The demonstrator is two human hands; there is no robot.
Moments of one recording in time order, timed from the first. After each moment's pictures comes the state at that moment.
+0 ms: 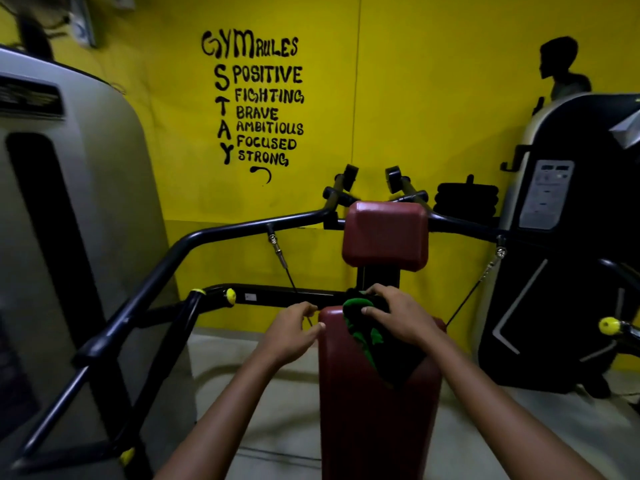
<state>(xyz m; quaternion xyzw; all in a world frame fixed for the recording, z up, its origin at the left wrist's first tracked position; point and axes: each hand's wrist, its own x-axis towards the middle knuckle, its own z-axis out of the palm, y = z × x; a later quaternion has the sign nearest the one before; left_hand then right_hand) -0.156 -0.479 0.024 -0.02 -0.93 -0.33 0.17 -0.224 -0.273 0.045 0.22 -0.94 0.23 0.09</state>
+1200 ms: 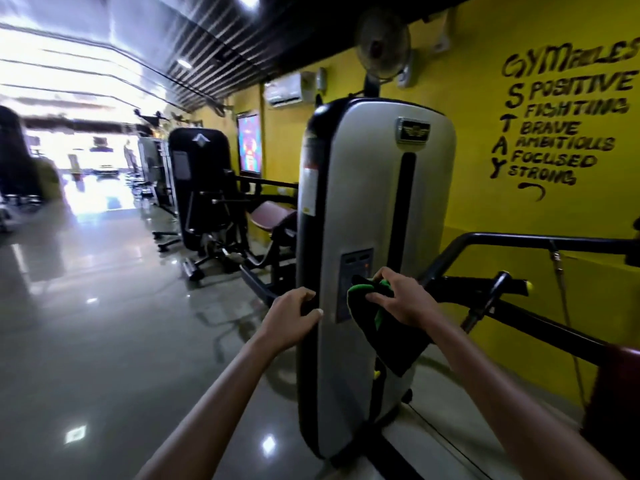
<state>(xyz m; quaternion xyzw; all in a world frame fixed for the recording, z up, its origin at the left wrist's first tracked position) 0.333 -0.705 0.059 0.33 -0.85 -0.25 0.32 0.139 -0.597 0.095 0.55 -0.79 0.27 -0.01</state>
